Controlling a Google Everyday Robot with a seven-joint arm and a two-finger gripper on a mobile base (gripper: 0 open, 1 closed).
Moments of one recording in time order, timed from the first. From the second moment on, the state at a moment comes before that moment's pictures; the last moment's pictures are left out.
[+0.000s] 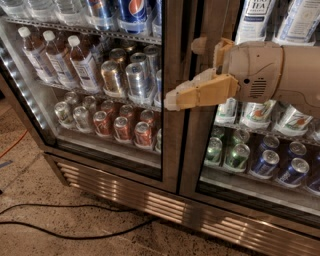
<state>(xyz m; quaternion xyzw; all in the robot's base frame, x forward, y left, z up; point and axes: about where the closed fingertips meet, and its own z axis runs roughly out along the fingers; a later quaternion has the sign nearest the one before) 0.469 -0.036 1.031 -0.45 0.58 0.39 0.56</state>
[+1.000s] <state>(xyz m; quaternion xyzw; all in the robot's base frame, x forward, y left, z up) 0.469 -0.036 1.031 -0.45 0.58 0.39 0.56</state>
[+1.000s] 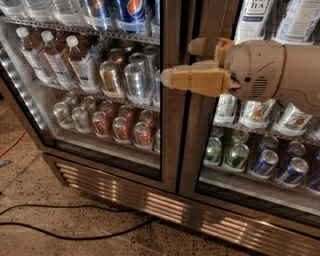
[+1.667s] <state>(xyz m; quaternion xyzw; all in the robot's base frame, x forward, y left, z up) 0.469 -0.036 1.031 -0.45 0.58 0.39 0.56</state>
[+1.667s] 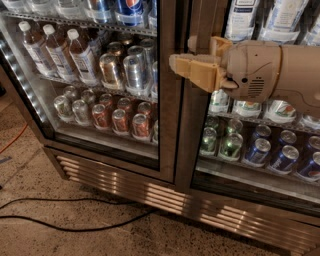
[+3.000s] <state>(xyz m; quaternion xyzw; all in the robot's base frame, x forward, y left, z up) 0.469 -0.036 1.031 -0.45 0.58 0.39 0.56</state>
